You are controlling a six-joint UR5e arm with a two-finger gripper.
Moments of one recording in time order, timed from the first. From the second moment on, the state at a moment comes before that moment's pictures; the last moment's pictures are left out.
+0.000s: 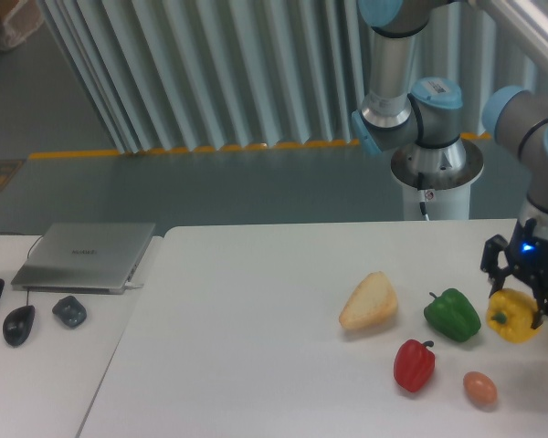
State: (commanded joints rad) arm 2.47 -1.96 -1.44 -1.30 1.52 1.12
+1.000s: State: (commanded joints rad) arm 2.43 -1.99 -1.51 -1.15 1.60 1.06
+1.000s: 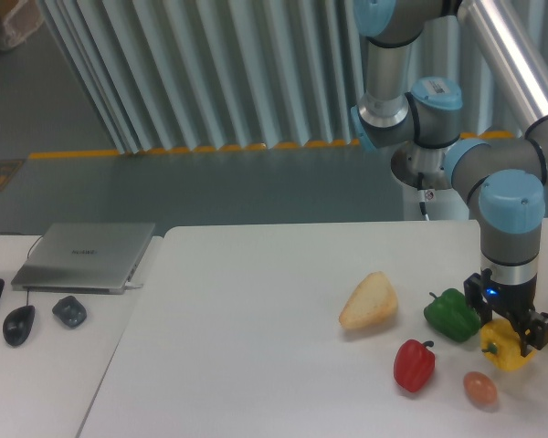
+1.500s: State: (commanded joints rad) arm 2.41 -1.99 -1.50 -1.15 1.60 1.07
